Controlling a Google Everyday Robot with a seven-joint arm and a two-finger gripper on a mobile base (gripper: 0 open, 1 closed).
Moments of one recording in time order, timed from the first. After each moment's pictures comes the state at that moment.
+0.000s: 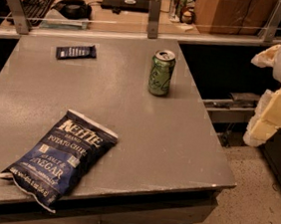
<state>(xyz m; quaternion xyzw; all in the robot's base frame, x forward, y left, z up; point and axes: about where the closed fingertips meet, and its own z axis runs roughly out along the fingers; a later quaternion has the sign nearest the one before) 0.452 -0.209 0.970 -0.61 0.77 -0.01 0.19</state>
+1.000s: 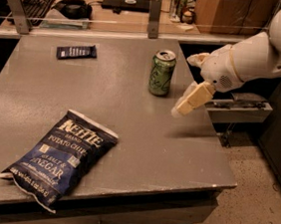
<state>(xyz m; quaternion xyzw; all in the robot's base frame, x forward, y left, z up) 0.576 -0.103 0.892 -0.60 0.70 0.16 0.36</state>
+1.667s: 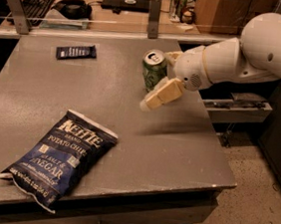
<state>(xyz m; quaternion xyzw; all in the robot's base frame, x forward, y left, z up) 0.578 -0.025 0.900 -0.57 0.67 0.24 0.41</state>
